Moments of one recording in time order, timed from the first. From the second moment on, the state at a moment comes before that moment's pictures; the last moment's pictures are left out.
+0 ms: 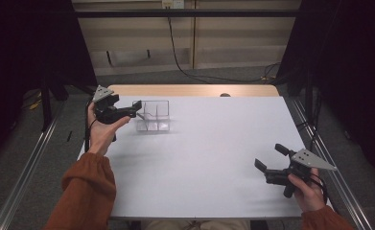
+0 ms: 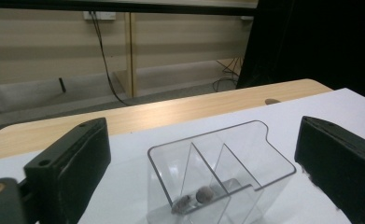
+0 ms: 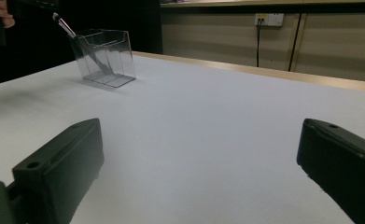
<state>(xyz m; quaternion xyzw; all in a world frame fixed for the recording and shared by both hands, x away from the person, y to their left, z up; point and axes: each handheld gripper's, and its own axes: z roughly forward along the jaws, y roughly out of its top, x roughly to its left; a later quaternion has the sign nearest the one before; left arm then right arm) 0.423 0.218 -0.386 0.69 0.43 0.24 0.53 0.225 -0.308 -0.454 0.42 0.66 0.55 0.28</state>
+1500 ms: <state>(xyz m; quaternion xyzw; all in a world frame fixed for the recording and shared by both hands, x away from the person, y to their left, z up) 0.314 0.247 -0.402 0.69 0.39 0.24 0.56 0.222 -0.304 -0.452 0.41 0.67 0.55 0.29</state>
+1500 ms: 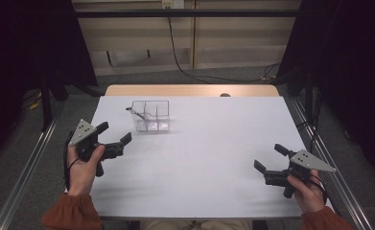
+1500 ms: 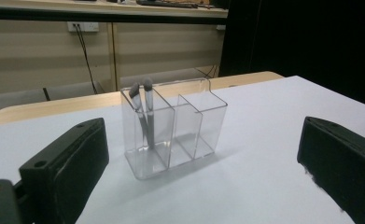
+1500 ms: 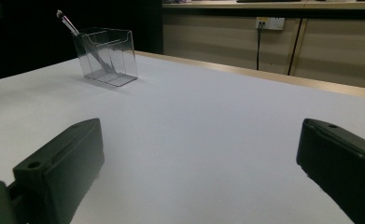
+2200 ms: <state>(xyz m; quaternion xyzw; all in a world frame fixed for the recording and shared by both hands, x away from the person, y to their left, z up) 0.280 0.257 -0.432 0.69 0.39 0.25 0.55 0.221 -0.304 -0.452 0.41 0.67 0.55 0.29</state>
